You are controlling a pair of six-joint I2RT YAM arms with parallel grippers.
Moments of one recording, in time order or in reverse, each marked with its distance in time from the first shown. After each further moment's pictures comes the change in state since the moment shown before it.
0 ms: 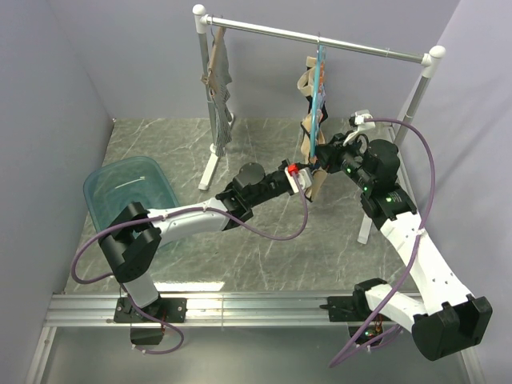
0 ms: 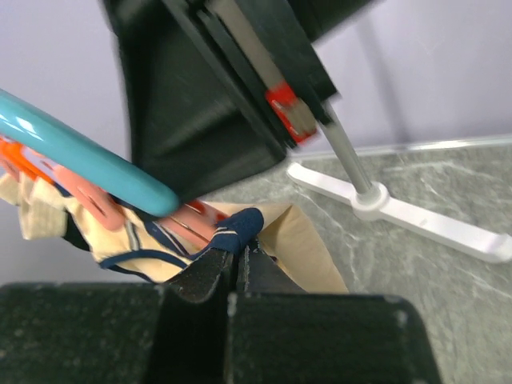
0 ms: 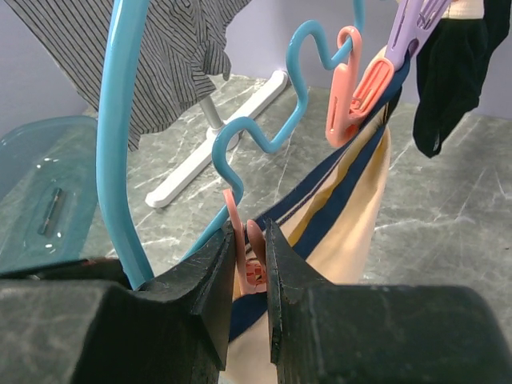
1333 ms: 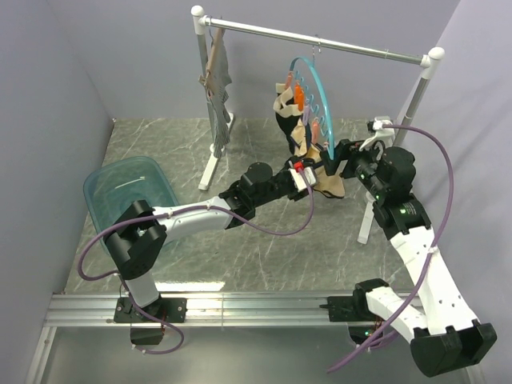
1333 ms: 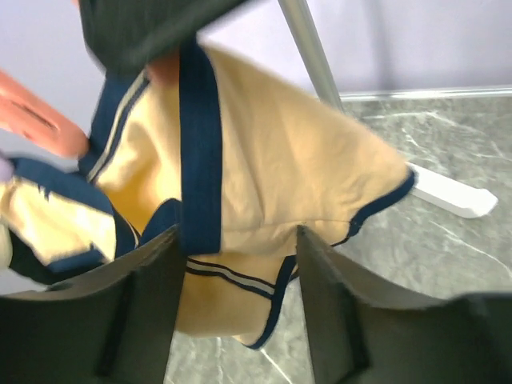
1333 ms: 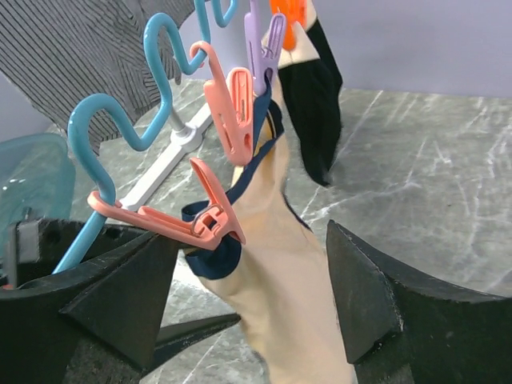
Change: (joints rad) left arm 0.001 0.036 0.027 -0.142 -0.035 -0.059; right arm -0.063 -0.111 0.001 -0.131 0.065 0.009
